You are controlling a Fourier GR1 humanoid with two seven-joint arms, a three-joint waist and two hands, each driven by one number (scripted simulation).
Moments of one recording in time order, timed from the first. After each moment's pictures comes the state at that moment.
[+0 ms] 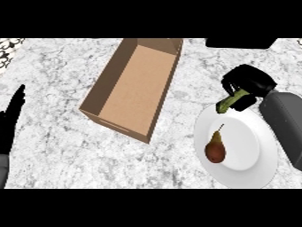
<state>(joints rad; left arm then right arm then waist) -0.10 0.41 0.07 -1.35 -0.15 0.15 0.07 -0.78 -0.41 0.19 -0.59 0.93 0.02 -0.62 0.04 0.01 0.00</state>
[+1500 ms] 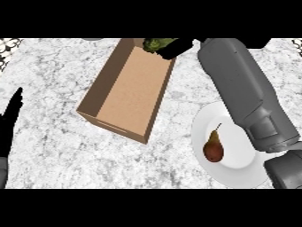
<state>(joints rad) -0.09 0.39 0.11 -1.35 -0.19 0.13 0.06 -1.25 -0.12 -0.06 -0.55 0.68 0.12 -0.43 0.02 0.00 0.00</state>
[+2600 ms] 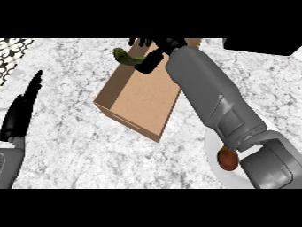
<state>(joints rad) -0.24 0.36 0.06 -1.31 -0.23 0.10 0.08 -1.42 0.00 0.01 -0.15 0.53 -0.08 -0.22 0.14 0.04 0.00</state>
